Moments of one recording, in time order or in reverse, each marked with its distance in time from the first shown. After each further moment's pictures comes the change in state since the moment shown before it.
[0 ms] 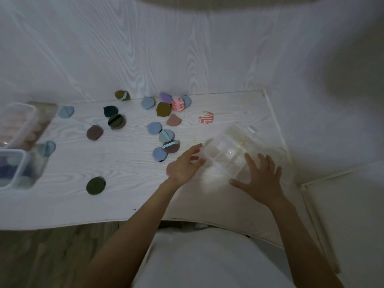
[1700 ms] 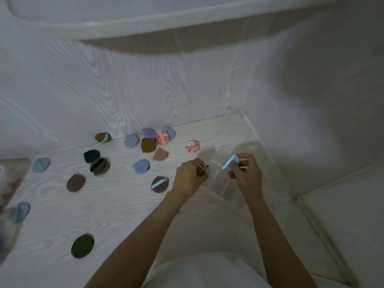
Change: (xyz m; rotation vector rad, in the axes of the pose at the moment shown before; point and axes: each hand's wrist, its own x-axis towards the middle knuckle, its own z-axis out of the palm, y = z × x) left_hand 0.058 0.037 -0.009 0.328 0.060 0.262; right_hand 0.055 -0.054 -0.018 1.153 0.606 0.172
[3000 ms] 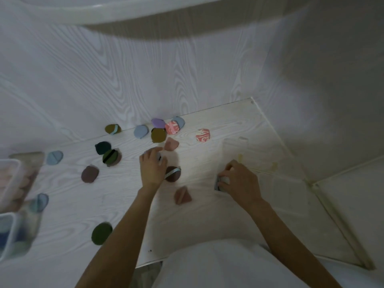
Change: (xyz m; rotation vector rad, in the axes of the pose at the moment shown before) left_hand 0.006 -0.133 -0.040 0.172 0.303 -0.138; right_hand -0.042 0.009 0.020 -0.794 -0.455 -0.387
